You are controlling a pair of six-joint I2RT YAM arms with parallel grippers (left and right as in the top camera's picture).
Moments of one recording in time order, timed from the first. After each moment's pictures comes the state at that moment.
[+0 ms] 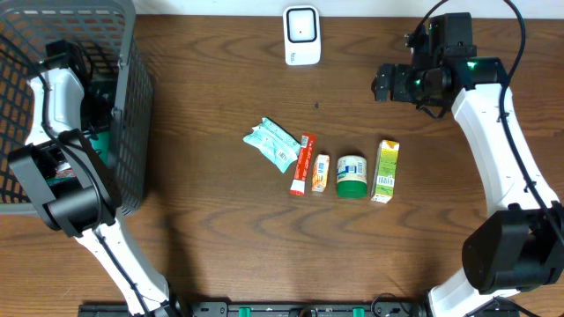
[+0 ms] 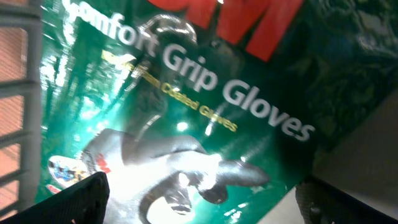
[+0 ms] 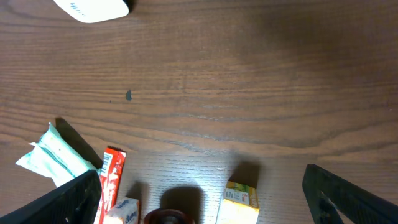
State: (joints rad) left arm 0.39 2.23 1.84 -1.10 -0.27 -0.08; right arm 0.08 1.79 1.62 -0.89 -0.16 0.18
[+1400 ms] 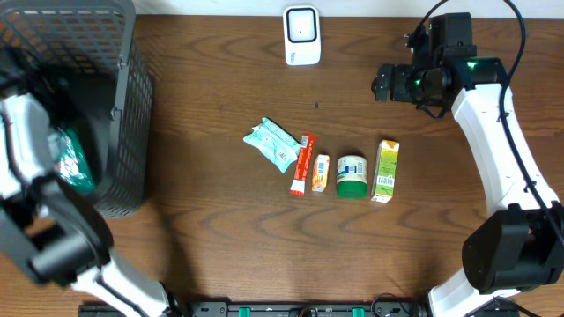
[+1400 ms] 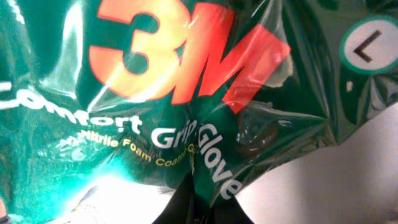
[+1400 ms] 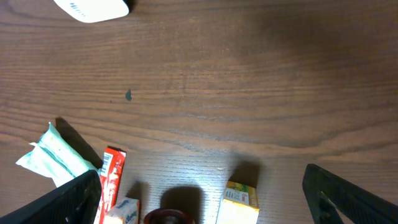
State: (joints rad) left arm 0.53 1.91 1.62 -0.79 -0.08 -0.09; right arm 0.08 1.79 1.62 -0.89 -0.16 0.18
